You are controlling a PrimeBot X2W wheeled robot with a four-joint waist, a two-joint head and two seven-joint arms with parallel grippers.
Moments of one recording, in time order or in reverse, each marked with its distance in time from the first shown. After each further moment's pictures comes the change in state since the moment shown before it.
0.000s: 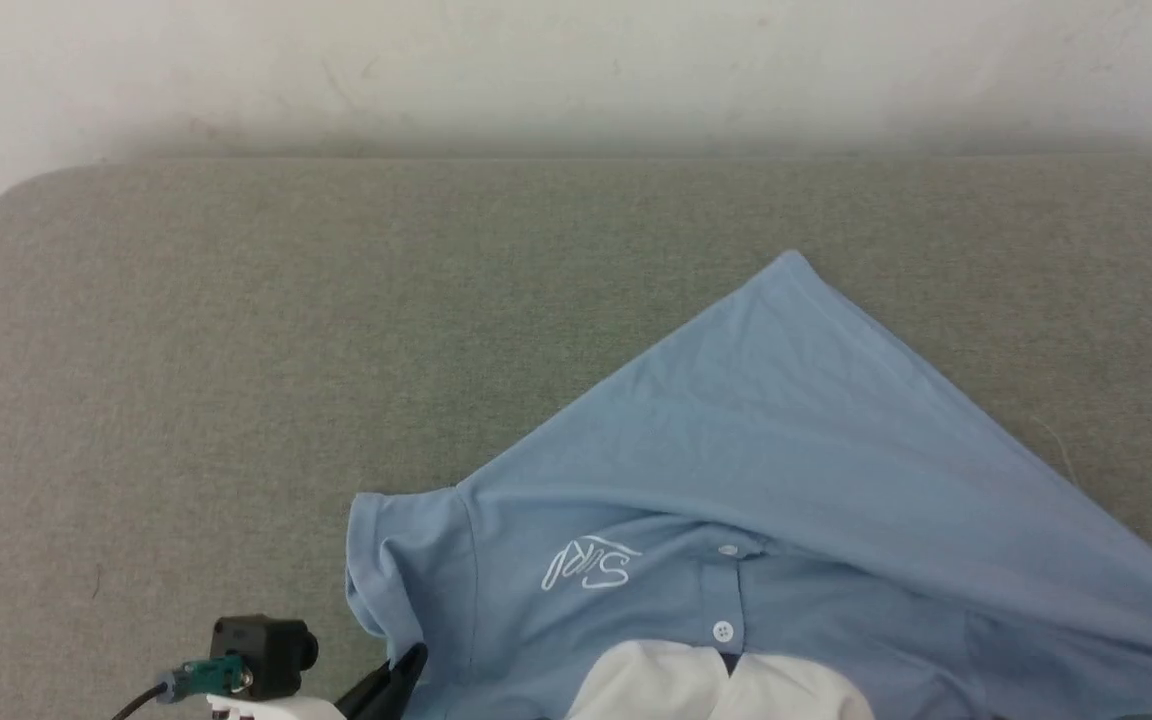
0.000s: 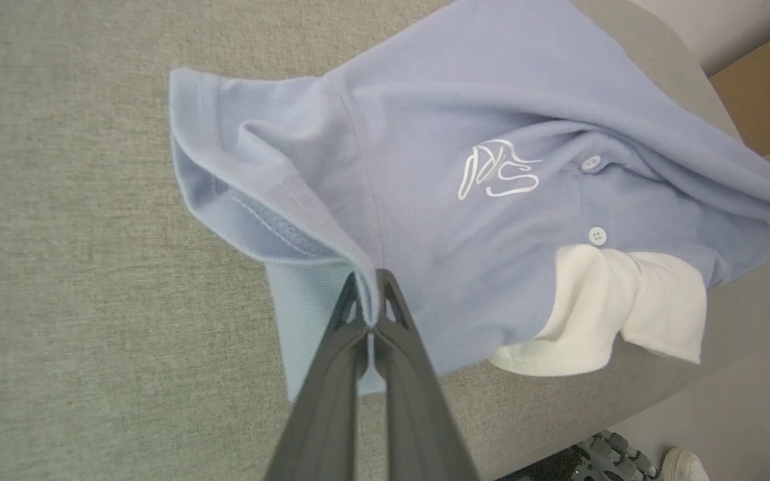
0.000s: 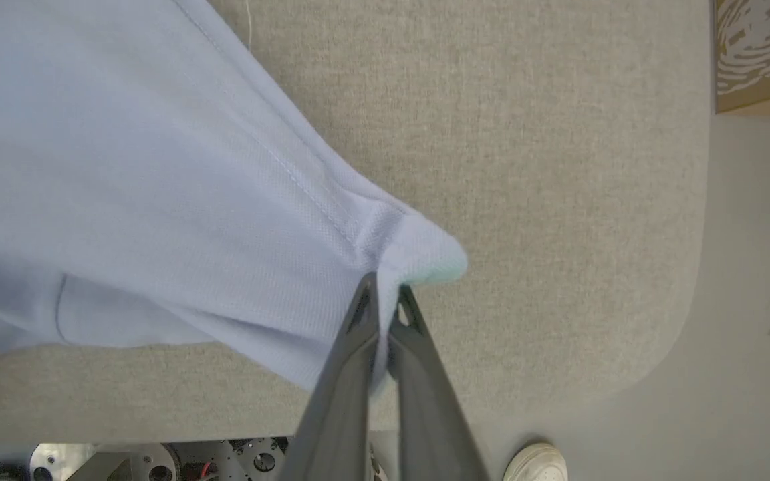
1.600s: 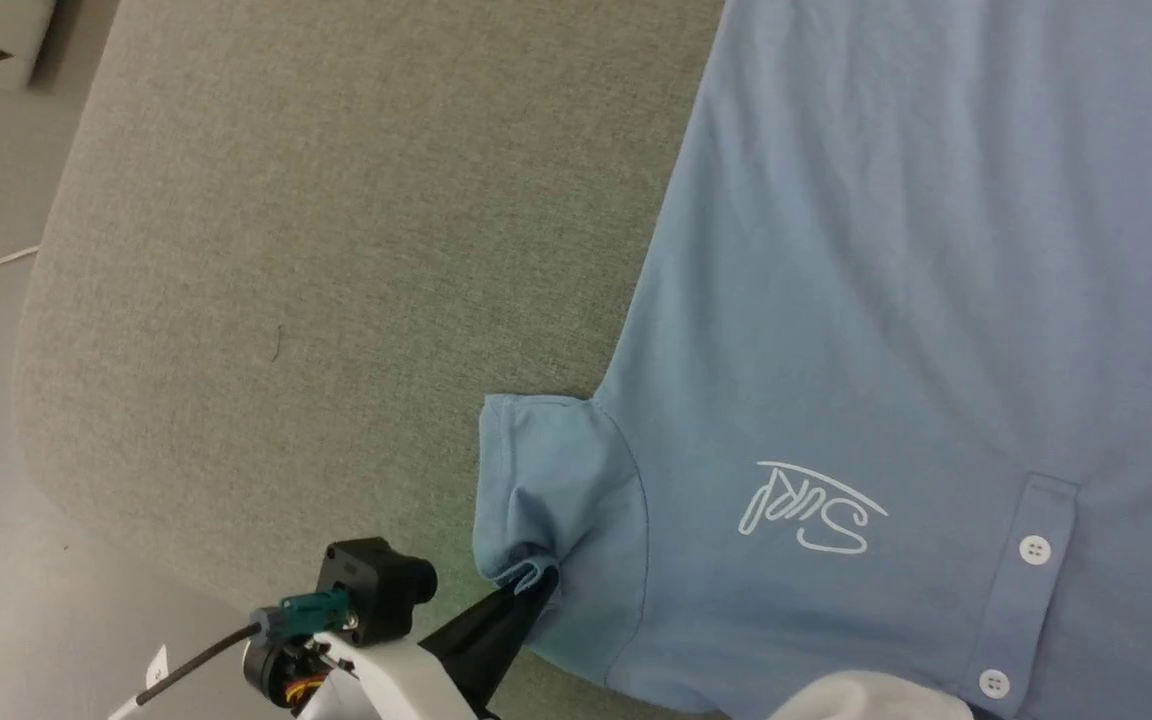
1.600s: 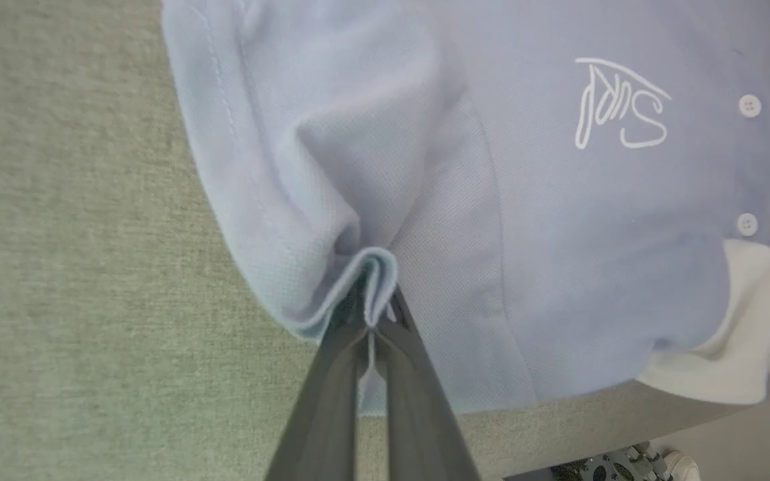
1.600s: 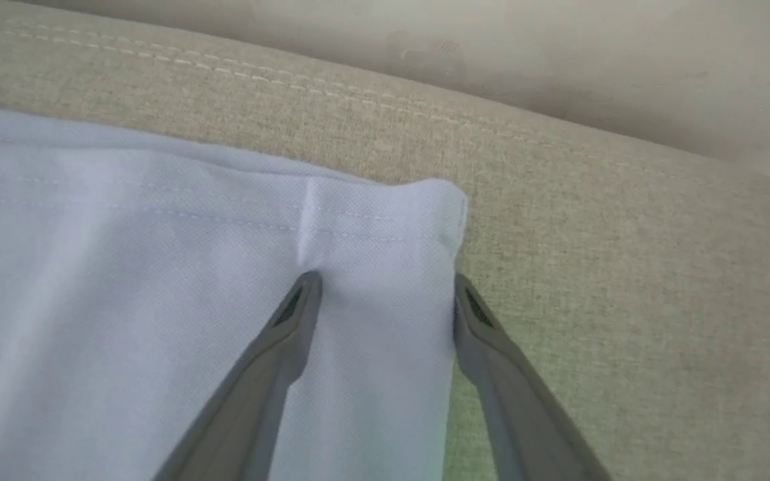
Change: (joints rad) left arm -0.171 -0.055 -0.105 -0.113 0.086 -0.097 0.052; right arm -1.112 -0.139 0.166 0.691 -0.260 0.000 -0.064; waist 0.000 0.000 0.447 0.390
